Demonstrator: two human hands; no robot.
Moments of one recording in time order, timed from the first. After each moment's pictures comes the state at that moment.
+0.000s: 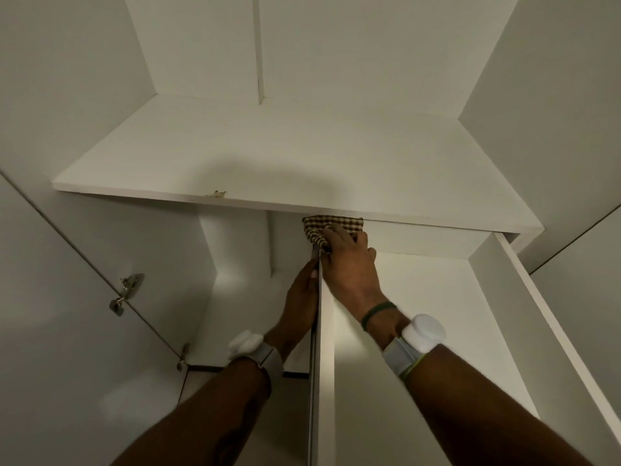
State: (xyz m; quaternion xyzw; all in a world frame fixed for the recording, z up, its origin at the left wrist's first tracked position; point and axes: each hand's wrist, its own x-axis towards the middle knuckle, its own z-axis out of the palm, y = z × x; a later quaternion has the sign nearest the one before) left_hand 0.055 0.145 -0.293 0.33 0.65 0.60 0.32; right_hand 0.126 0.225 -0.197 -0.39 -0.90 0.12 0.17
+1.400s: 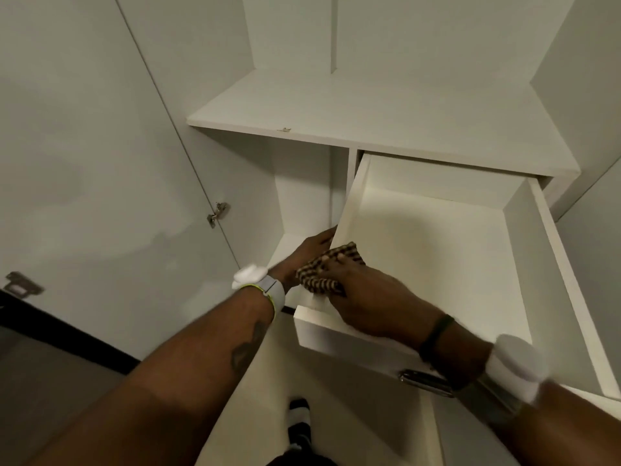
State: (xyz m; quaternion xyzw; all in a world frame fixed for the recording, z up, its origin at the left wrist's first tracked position) left_hand 0.147 -0.007 -0.222 0.34 0.72 0.47 0.37; right_hand 0.333 0.039 -0.136 -0.08 -0.96 0.25 -0.02
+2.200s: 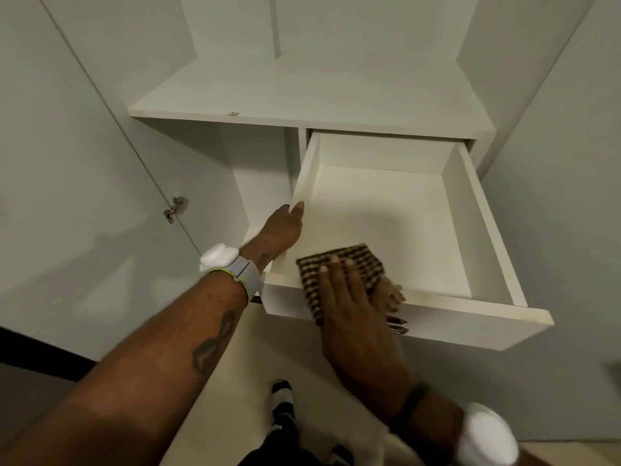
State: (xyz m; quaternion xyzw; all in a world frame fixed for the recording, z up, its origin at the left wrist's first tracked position) left_hand 0.193 0.010 -0.194 0.29 0.86 0.34 0.24; right_hand 0.429 -0.031 -0.191 -0.27 -0.96 0.03 0.06
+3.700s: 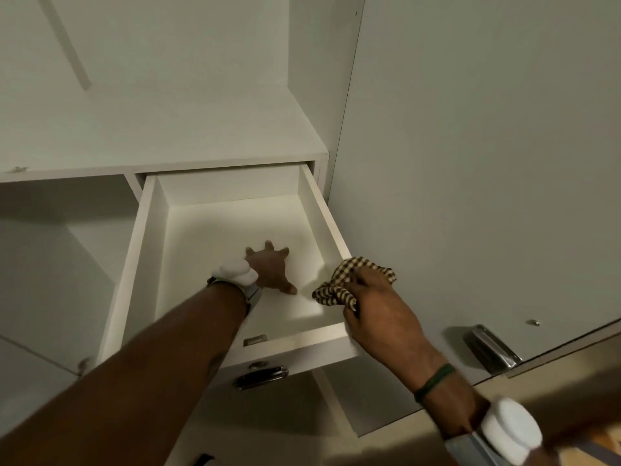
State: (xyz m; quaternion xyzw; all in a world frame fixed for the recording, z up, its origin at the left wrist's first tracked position) left_hand 0.320 0.198 -0.214 0.63 0.73 -0.14 0.22; right_hand 0.574 0.127 -0.172 -0.46 -0.87 0.12 0.13
